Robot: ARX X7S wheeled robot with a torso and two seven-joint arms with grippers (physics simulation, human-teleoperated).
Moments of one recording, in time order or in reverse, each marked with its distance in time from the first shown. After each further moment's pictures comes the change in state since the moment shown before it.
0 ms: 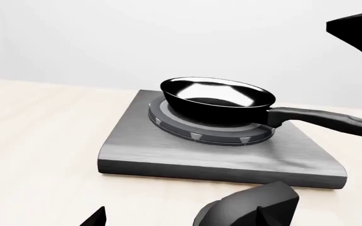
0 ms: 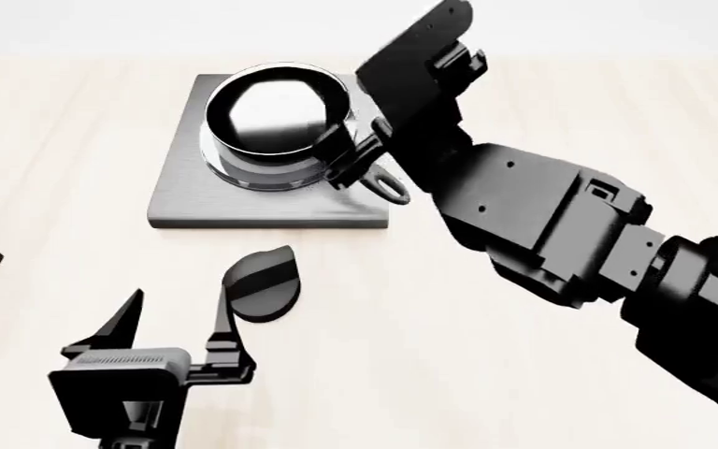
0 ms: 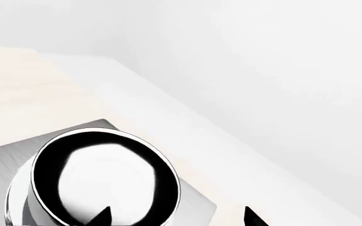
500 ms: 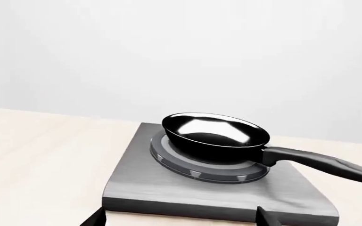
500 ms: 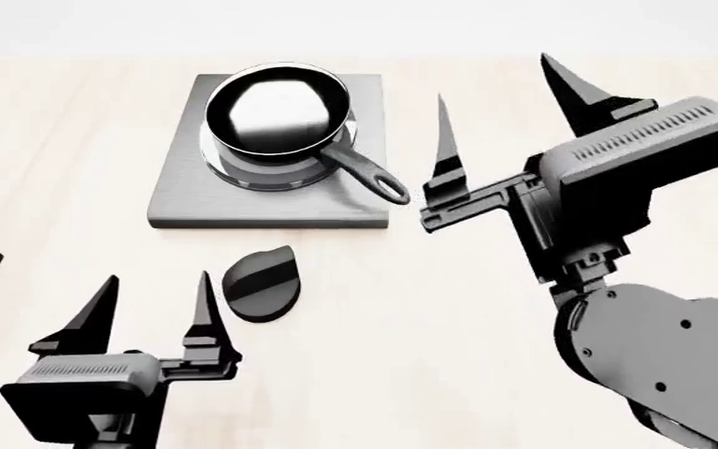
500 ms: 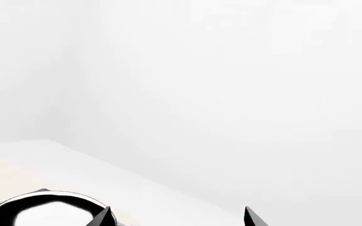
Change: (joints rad) left arm 0.029 -0.022 -0.033 0.072 -0.009 0.069 0.002; right arm -0.262 0.476 0.065 -0.576 -0.200 -0.312 0.392
